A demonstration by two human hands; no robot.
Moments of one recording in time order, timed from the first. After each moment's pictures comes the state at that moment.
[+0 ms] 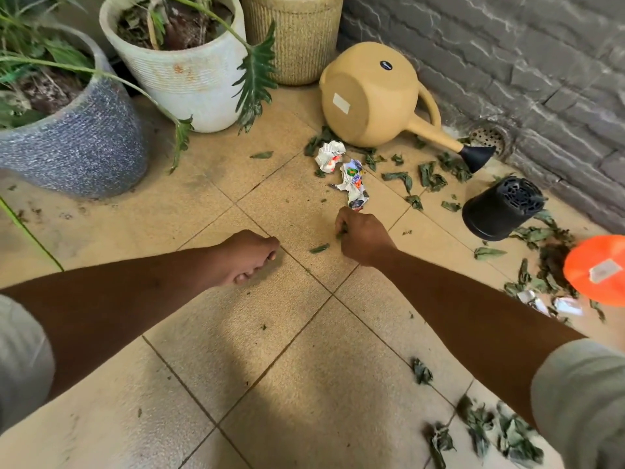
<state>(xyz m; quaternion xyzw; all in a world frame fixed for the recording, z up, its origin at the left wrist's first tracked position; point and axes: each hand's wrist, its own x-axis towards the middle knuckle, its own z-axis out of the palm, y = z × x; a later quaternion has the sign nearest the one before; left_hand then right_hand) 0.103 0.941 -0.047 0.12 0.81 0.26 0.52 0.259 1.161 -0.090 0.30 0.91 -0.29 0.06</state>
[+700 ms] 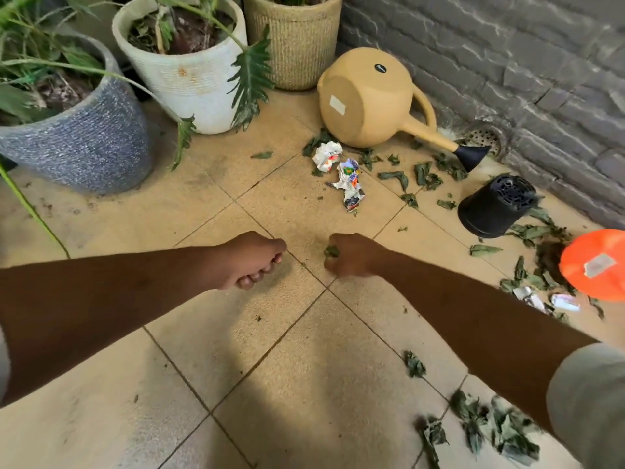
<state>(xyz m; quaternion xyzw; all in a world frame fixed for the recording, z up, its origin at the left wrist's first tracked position) 0.139 0.938 -0.025 0.11 0.79 0.28 0.54 0.284 1.137 -0.073 0.19 0.92 -0.24 0.24</state>
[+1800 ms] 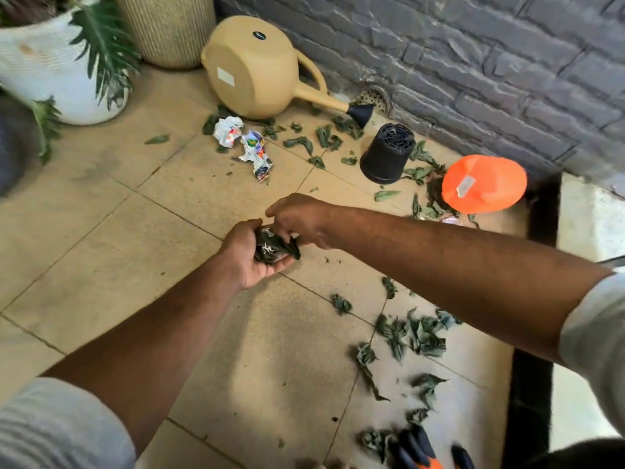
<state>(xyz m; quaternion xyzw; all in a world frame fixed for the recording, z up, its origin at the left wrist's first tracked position) 0.275 1.005 -0.045 -0.12 0.57 0.54 0.61 0.357 1.106 0.024 0.45 0.69 -0.55 0.14</state>
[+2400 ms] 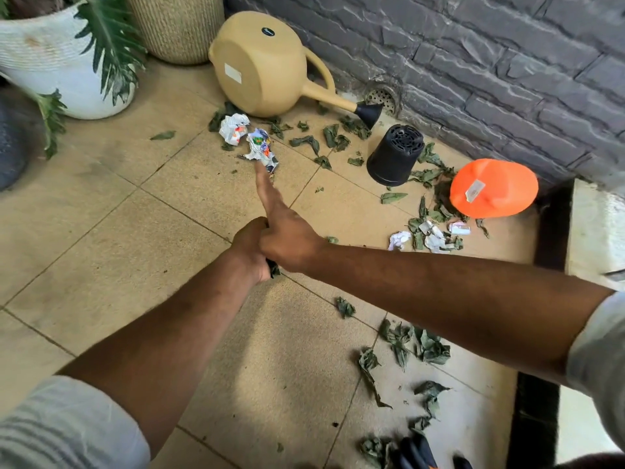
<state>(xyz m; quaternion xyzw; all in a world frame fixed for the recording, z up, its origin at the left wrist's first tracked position) 0.278 1.028 -0.038 -0.25 0.33 0.67 0.61 0.365 1.067 0.021 0.25 0.82 -0.51 -0.01</state>
